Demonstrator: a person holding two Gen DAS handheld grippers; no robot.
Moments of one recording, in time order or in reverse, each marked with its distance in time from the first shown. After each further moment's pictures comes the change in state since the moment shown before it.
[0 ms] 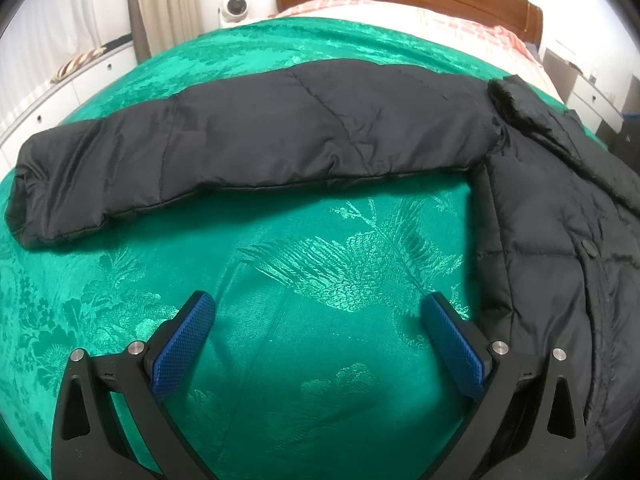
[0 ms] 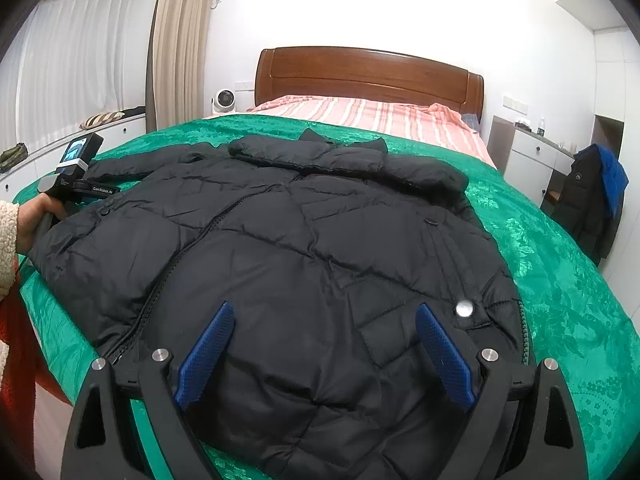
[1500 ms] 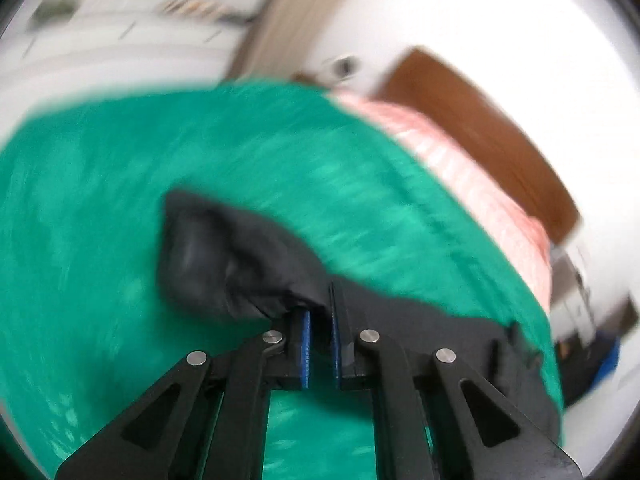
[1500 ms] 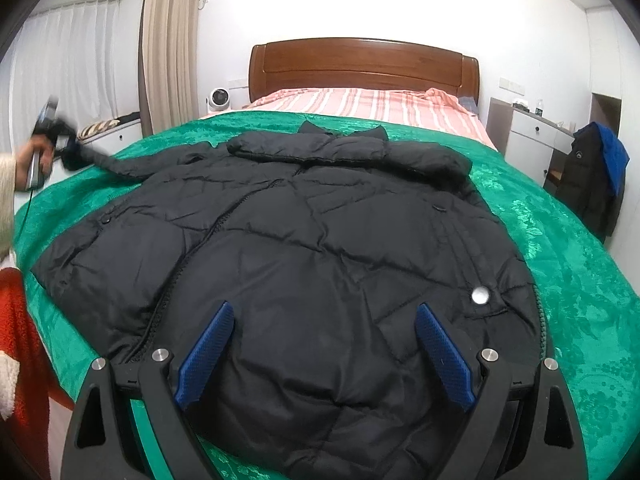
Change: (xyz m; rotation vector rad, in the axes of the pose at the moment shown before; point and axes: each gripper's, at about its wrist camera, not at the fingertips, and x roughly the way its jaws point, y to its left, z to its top) left arm -0.089 0.156 0.148 -0.497 -0.277 -0.126; right arm 0.004 0.004 0.003 0.067 0.031 0.023
